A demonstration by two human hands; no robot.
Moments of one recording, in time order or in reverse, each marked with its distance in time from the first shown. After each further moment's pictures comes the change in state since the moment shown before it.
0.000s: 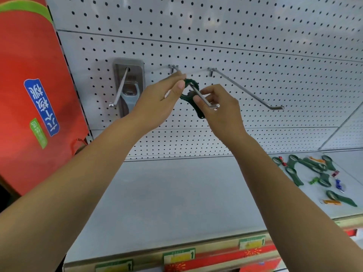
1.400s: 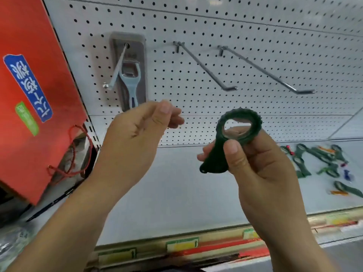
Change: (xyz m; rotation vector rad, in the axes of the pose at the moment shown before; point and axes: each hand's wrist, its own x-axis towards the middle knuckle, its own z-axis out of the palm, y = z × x) left_hand -0.118 0.042 -0.008 -0.245 0.177 -0.173; right_hand -0.144 -0.055 -0.024 0.528 -0.034 0.122
